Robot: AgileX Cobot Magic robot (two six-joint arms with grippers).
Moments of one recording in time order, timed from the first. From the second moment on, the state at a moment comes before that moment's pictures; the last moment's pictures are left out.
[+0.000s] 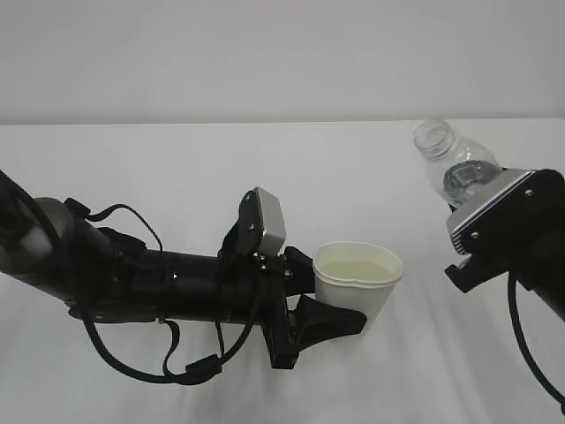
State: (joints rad) left arm -0.56 2.16 -0.92 1.02 -1.07 -0.52; right arm 0.37 1.68 -0.32 0.19 -1.12 -0.81
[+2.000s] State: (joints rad) left arm -0.53 2.16 -0.92 0.91 -1.11 -0.49; right arm 0.33 2.01 -0.56 0.34 -1.13 -0.10
